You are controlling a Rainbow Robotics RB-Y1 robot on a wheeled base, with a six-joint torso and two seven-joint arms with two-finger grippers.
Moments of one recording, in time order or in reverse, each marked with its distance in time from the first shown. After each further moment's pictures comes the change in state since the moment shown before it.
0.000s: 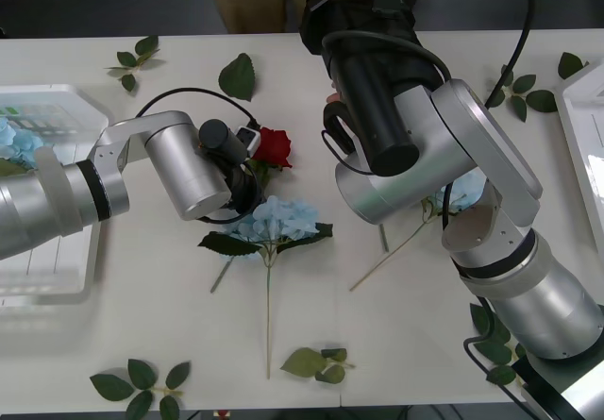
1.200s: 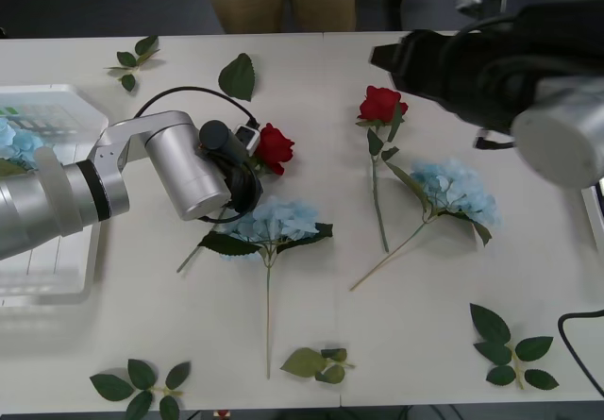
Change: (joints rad) right arm 0.082 -0.295 -0.375 -0.186 -1.002 0.407 0.306; left arm 0.000 0.000 -0.001 0.001 -0.020 0.000 0.005
